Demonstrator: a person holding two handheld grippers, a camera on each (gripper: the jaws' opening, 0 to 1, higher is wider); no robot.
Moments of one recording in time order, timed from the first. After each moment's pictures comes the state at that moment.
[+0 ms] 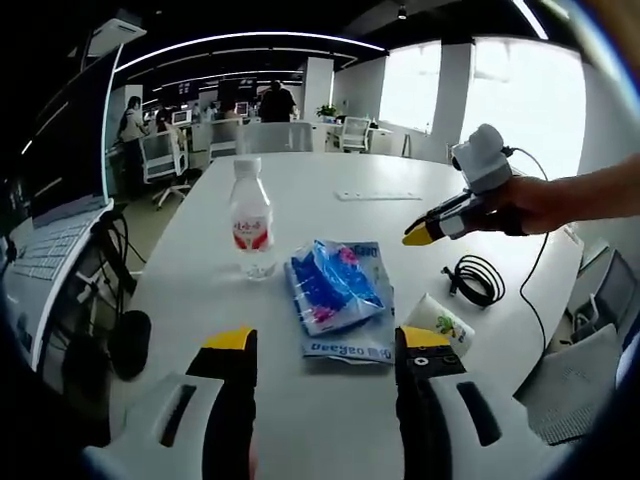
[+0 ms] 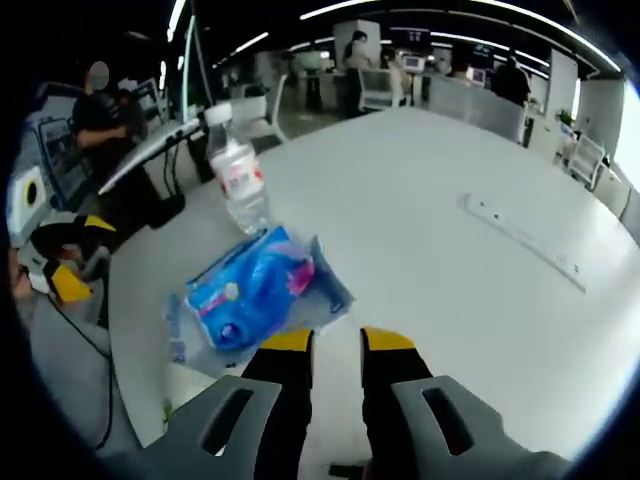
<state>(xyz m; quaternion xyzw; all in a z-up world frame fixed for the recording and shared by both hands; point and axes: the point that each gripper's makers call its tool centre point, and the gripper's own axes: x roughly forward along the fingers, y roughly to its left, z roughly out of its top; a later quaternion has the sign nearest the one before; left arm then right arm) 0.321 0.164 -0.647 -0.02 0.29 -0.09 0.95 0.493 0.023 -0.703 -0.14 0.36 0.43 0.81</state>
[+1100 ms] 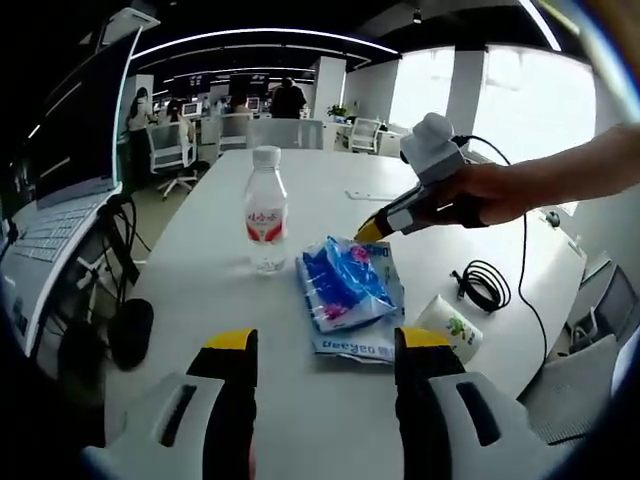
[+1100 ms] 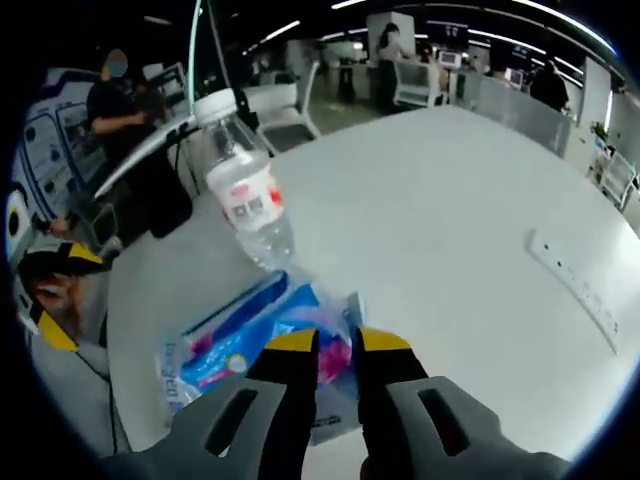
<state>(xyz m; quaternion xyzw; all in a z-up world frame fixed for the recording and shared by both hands) 0.325 0.183 -0.661 -0.05 0.29 -0.08 0.95 0.516 0.112 -0.723 -0.16 0.37 0.49 0.77</state>
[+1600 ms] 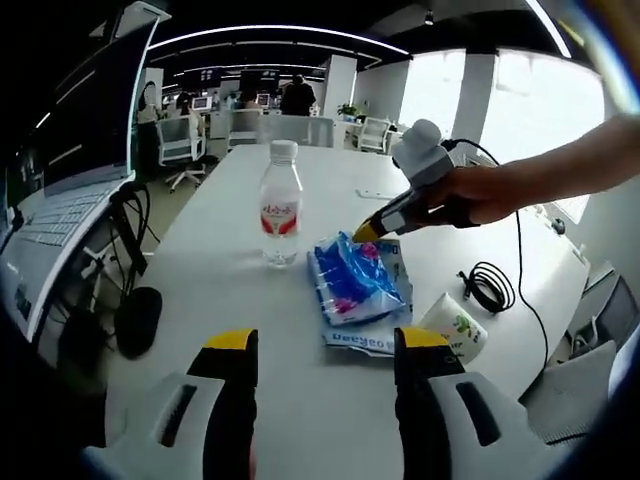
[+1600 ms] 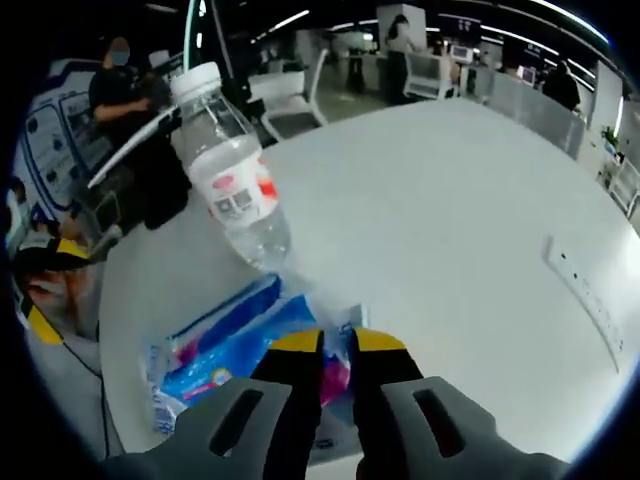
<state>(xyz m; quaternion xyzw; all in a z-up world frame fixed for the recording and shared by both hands) 0.317 0.194 -0.663 -0.06 0.30 -0.06 0.95 0.523 0.125 -0.736 -0.18 0.38 0.50 0.75</state>
